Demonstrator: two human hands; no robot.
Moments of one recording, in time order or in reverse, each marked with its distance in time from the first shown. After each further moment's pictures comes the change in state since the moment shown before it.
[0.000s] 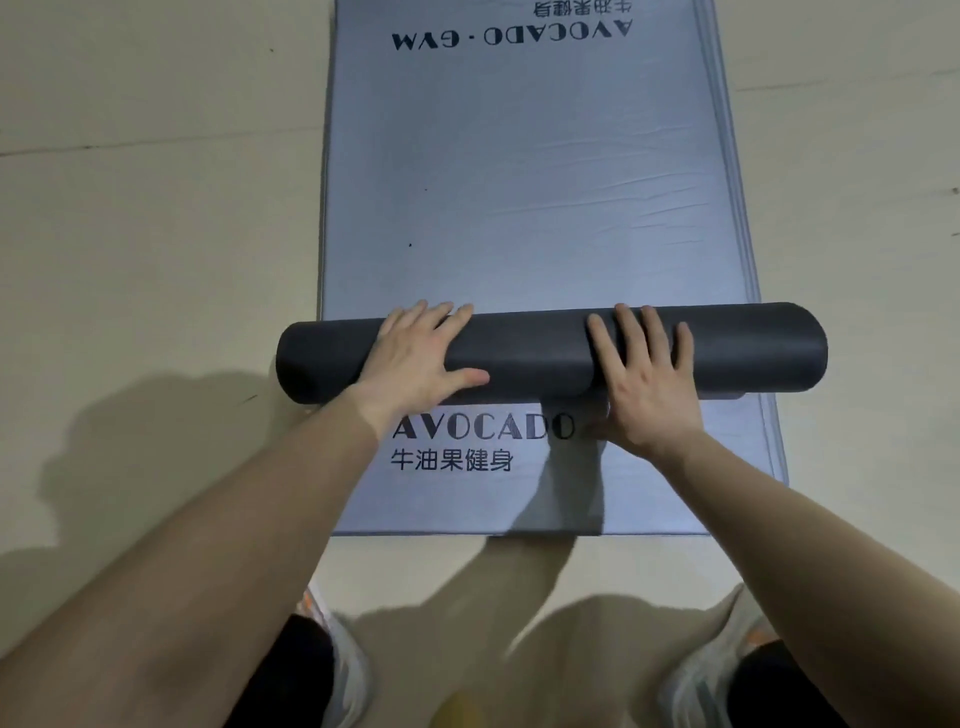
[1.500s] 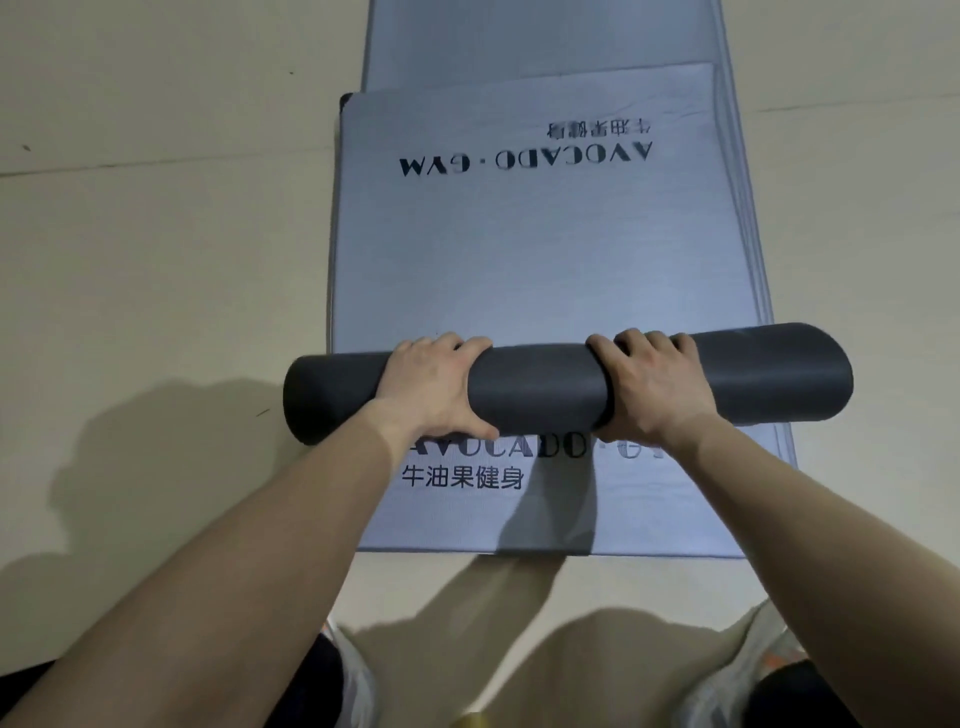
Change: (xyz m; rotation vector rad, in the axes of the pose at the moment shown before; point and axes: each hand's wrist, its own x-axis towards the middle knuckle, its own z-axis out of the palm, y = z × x) left_hand -0.004 0.013 -0.020 0.130 -0.111 0.012; right_hand 0.029 -0.001 -0.036 -0.039 -0.160 -0.070
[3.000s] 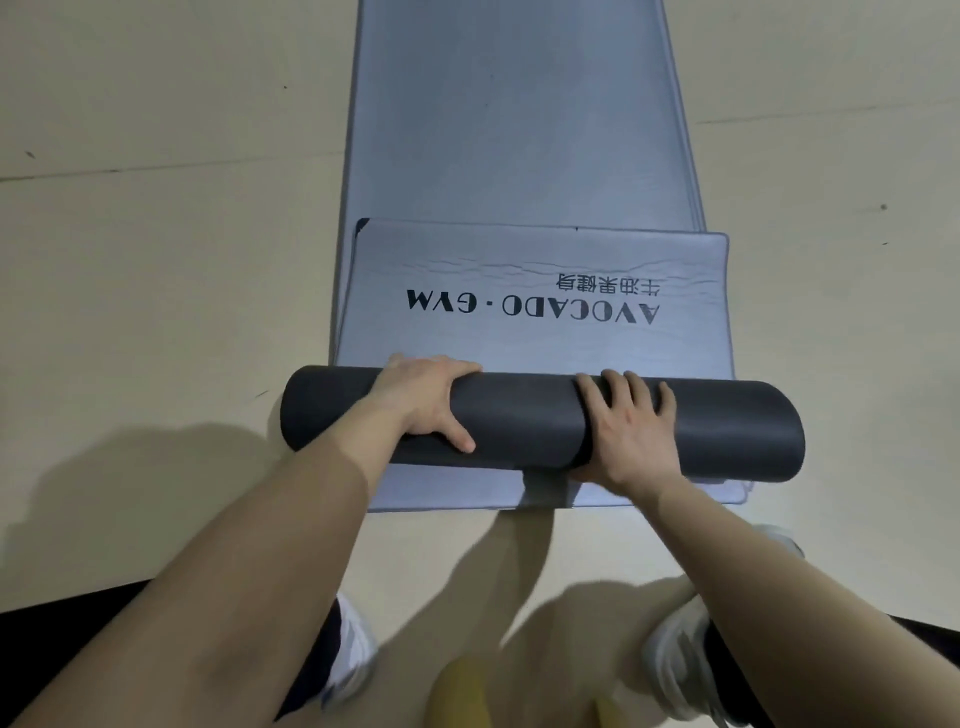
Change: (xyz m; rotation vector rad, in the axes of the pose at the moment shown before) left_hand -0.054 0.016 -0.009 -0.123 -0.202 -0.030; right_hand -0.100 -0.035 0.022 0.118 -0.100 0.145
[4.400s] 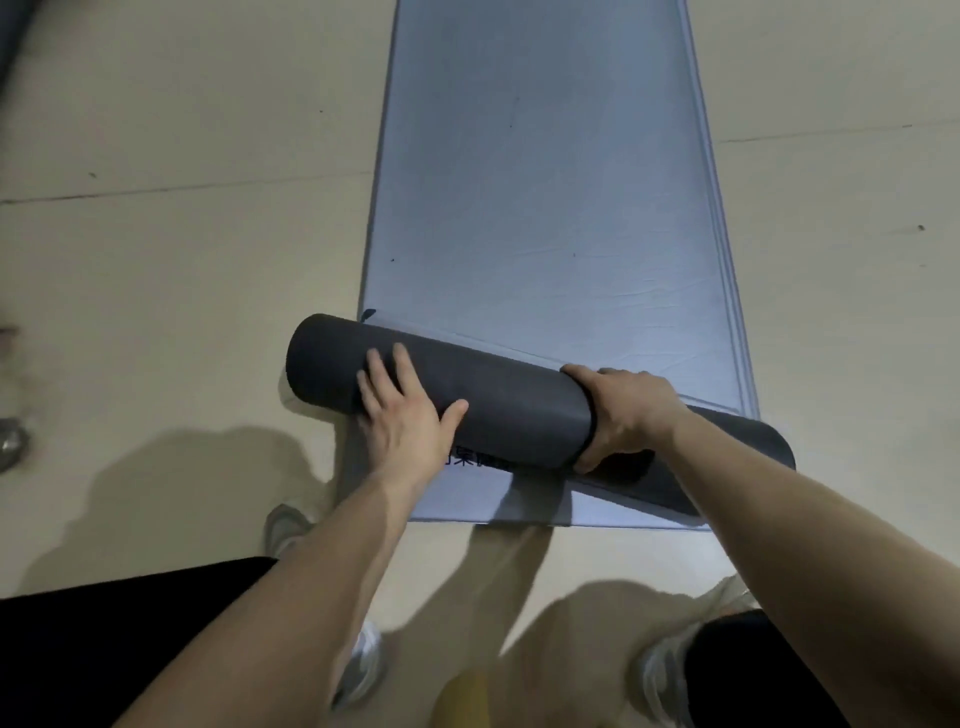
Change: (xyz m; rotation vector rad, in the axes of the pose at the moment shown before) left_hand -0.044 0.015 0.035 -0.360 0.437 -0.479; right_hand 0.048 0.006 -0.075 0.136 -0.262 -0.176
